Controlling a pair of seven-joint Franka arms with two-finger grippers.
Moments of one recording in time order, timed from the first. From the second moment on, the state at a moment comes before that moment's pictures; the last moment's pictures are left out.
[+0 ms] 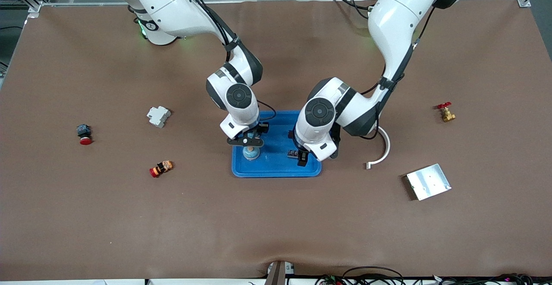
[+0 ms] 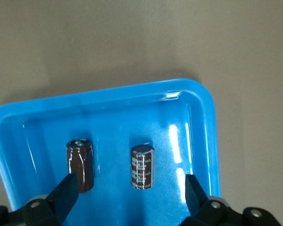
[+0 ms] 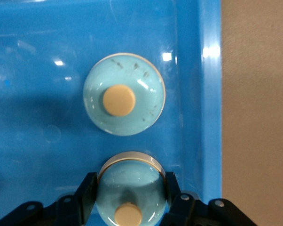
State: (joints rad) left arm -0.47 0.77 -0.23 -1.41 0.11 2.18 -2.14; right arm 0.65 0.67 0.04 -1.72 0.00 2.36 0.76
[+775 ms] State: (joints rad) left arm -0.58 0.86 -0.13 -1.39 0.11 2.25 -2.21; right arm 0.56 0.52 0.04 -1.71 0.00 2.15 0.63
